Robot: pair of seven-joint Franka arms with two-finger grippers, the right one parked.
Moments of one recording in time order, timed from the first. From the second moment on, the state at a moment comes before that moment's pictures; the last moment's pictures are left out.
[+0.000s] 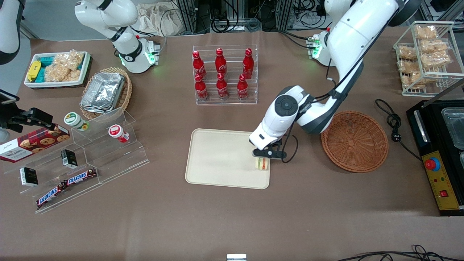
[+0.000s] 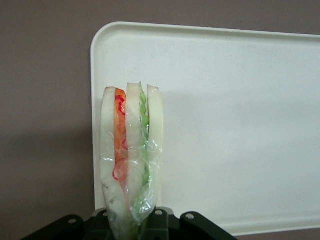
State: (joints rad) arm -0.15 0.63 -0.52 -1.78 0.34 2.46 -0.75
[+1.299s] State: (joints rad) arm -0.06 0.38 -0.52 -1.68 0.37 2.21 -0.93
